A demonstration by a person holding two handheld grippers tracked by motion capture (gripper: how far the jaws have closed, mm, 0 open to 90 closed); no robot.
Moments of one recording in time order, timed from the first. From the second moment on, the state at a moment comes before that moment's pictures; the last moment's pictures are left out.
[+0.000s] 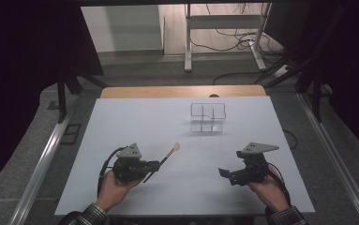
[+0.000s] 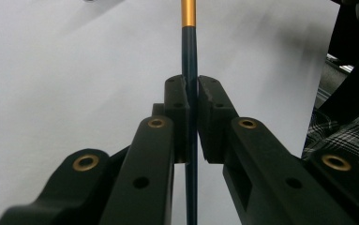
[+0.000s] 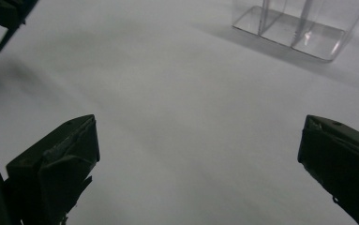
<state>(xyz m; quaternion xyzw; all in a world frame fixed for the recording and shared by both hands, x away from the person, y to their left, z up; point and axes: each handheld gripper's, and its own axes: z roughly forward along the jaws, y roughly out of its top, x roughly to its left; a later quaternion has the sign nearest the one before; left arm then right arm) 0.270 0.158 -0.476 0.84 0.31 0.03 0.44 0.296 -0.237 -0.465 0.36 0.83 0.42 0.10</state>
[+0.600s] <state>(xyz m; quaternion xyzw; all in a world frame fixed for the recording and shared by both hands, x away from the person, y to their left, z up) 0.275 0.146 -0.477 0.84 0.29 0.04 0.45 0.304 -0.211 -0.467 0.35 0.82 0.44 0.05</state>
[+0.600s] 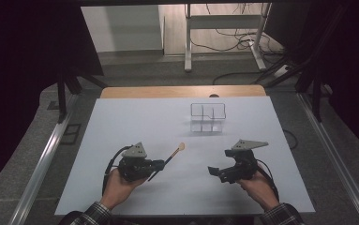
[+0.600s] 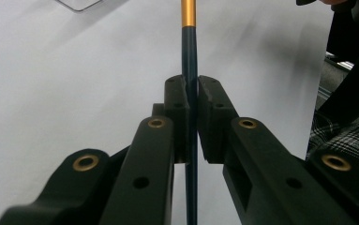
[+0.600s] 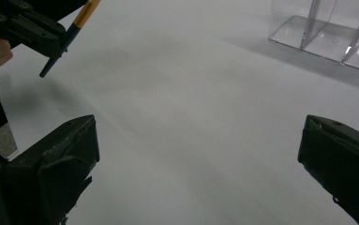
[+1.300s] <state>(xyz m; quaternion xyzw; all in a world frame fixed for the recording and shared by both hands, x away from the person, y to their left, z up) 0.281 0.131 -0.481 0.85 0.28 0.03 0.45 0.310 -0.174 -0.466 0.34 0.82 0.47 0.03</state>
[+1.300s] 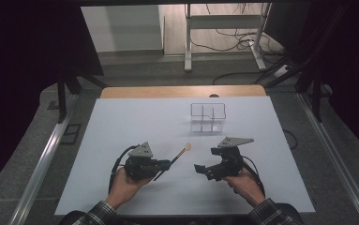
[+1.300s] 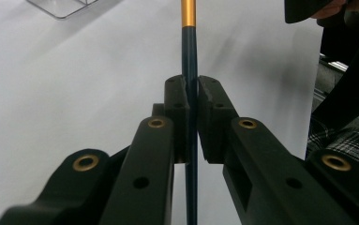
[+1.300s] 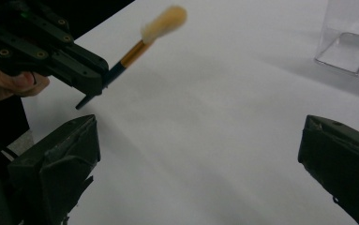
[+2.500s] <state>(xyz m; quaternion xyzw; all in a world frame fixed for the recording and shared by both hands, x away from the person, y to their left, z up) 0.279 0.113 -0.480 0.85 0.24 0.02 0.47 0.322 -0.141 -0.460 0.32 0.81 0.48 -0.04</state>
